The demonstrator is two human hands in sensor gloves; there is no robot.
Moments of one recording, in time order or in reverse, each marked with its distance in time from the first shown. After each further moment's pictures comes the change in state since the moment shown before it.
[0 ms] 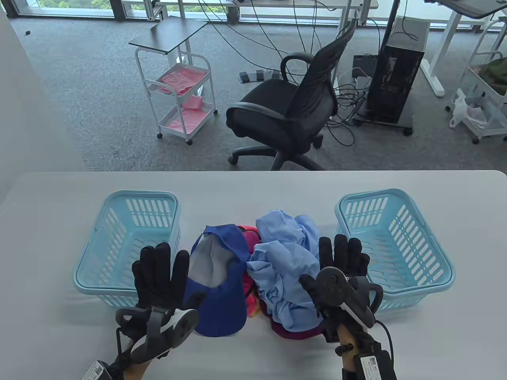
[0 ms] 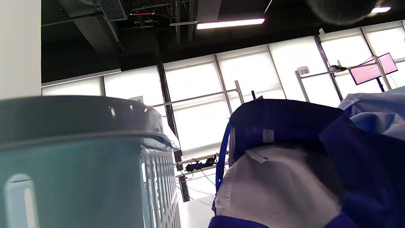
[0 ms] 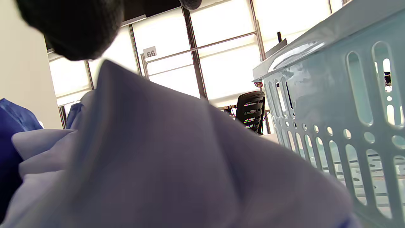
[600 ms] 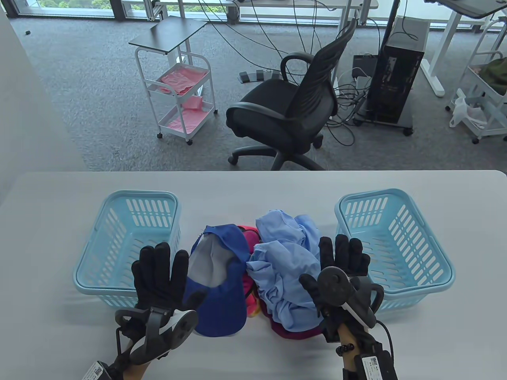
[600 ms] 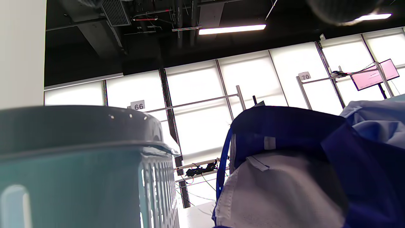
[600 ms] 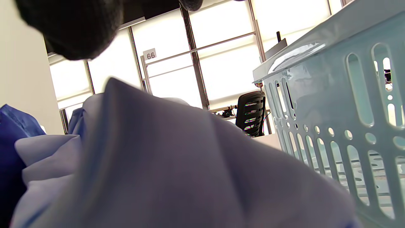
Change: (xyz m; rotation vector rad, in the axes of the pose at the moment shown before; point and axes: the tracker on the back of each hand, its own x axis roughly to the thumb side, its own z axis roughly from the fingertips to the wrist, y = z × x) left_hand -0.001 -0.001 0.001 0.023 0.008 0.006; right_hand -0.002 -0.001 0.000 -0.004 0.003 -0.017
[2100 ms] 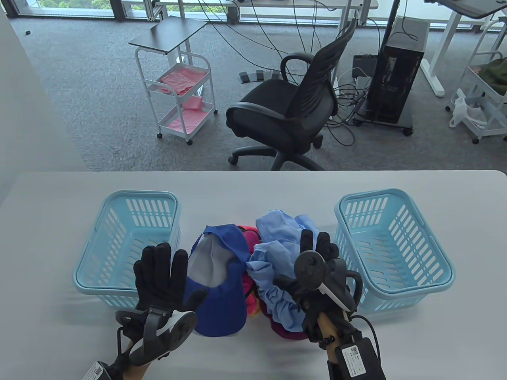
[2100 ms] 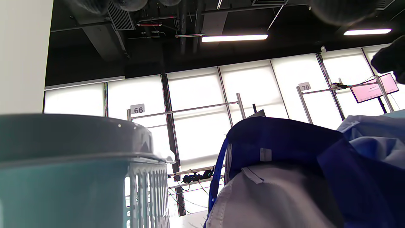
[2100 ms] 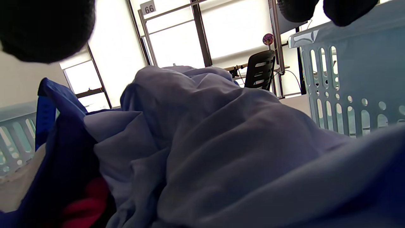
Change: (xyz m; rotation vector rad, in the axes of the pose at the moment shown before) left_hand -0.001 0.000 0.001 0.035 0.007 0.039; right_hand 0.050 0.007 -0.025 0.268 0.019 0.019
